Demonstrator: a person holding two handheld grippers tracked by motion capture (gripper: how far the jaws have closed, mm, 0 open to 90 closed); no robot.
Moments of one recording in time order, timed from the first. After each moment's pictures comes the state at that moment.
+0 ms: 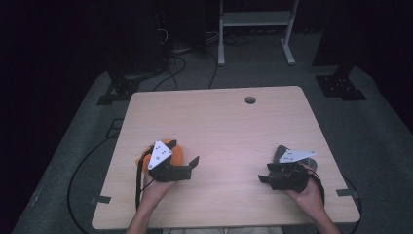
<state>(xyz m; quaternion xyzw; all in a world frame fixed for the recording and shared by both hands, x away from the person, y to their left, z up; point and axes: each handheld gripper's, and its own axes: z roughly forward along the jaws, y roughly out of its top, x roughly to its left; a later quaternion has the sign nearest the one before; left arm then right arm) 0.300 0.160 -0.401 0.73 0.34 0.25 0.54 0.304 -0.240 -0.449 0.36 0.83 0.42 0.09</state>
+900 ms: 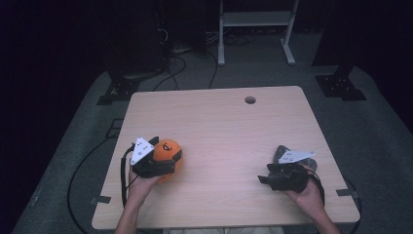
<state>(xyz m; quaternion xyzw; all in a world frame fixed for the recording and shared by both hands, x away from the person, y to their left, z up) 0.309 0.204 -0.399 0.71 0.38 0.28 0.53 0.302 -0.239 -0.449 0.36 0.83 0.42 0.09</state>
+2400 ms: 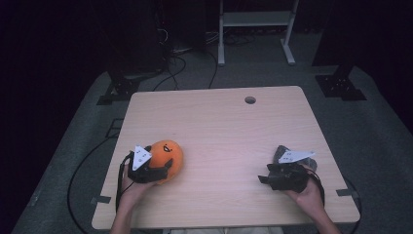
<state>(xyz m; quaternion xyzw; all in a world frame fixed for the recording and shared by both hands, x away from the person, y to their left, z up) 0.317 0.228 -0.448 0.75 0.38 0.31 0.45 0.304 -0.240 -0.451 0.36 0.83 0.41 0.09</state>
